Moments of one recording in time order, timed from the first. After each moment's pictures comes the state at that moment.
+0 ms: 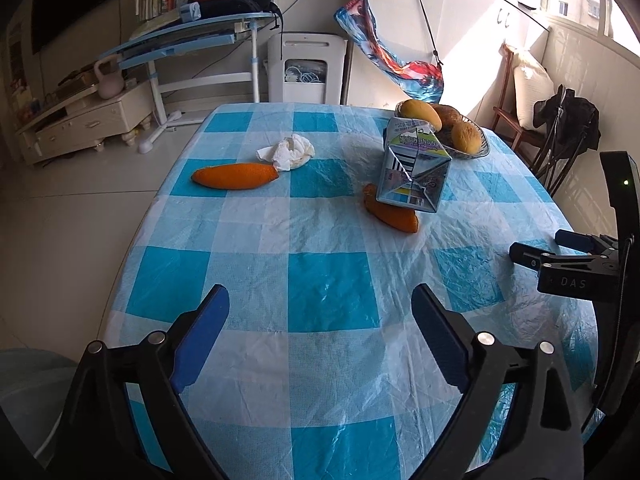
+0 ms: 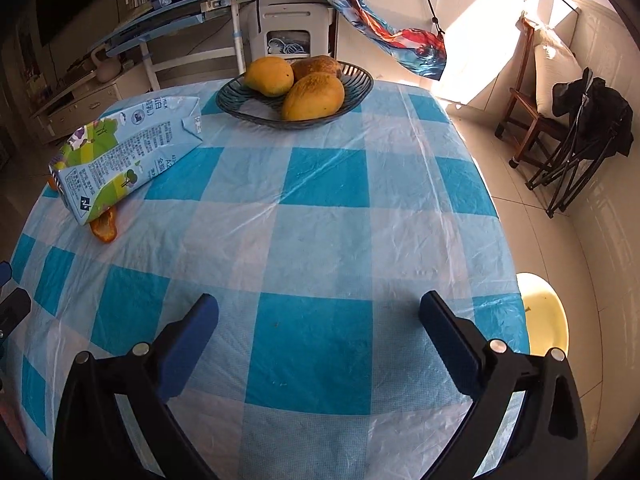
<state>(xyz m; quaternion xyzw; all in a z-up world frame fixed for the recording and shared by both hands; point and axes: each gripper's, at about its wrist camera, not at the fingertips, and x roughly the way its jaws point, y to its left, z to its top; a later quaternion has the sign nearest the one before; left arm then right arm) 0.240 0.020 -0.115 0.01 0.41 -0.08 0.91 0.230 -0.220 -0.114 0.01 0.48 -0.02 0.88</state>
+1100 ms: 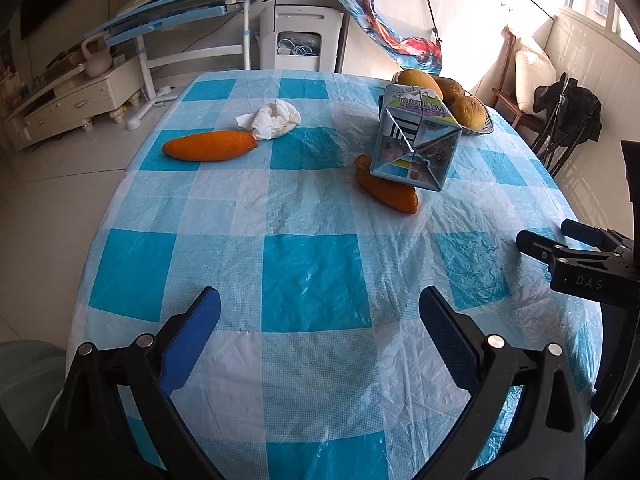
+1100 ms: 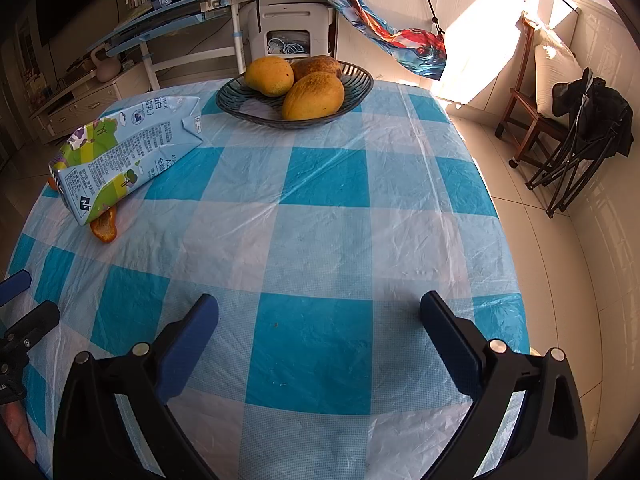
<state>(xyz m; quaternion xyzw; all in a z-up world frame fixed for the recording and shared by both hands) 0.257 0.013 -0.134 0.00 0.45 -0.09 0.89 0.230 -0.221 -0.115 0.01 0.48 -0.02 0.88</state>
